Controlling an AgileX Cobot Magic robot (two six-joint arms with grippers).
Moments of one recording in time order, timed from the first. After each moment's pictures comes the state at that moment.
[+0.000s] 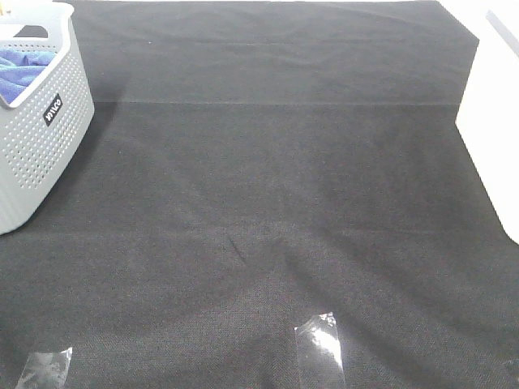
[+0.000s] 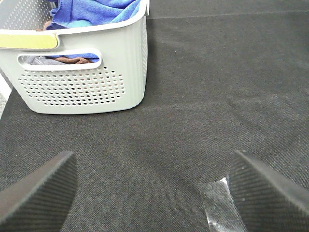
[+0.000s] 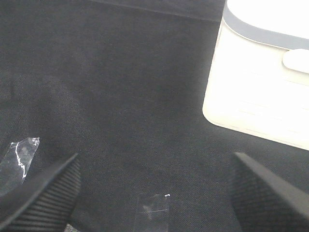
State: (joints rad) left arm 0.04 -0.01 -0.51 -0.10 1.05 0.10; right arm 0.01 0.00 -0.50 0.07 1.07 -0.16
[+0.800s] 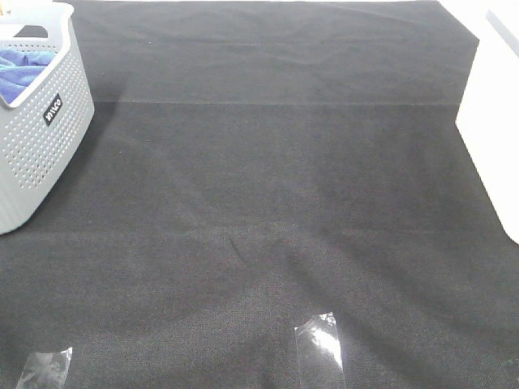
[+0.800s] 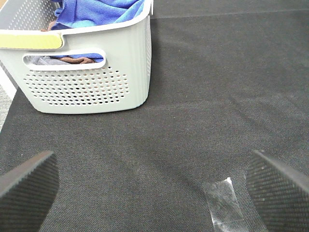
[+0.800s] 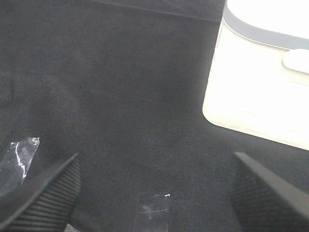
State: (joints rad) left arm 0.04 -0.01 -0.51 -0.08 1.05 0.10; right arm 0.01 0.00 -0.50 0.07 1.07 -0.16
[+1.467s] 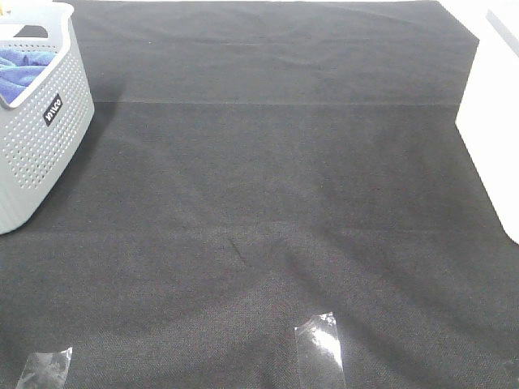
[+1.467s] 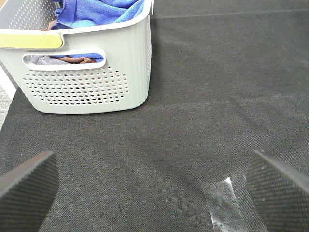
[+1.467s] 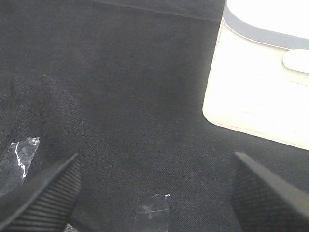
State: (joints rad) left arm 0.04 -0.01 -0.51 -0.08 1.05 0.10; right arm 0.01 0.00 -0.50 0.07 1.07 -0.16
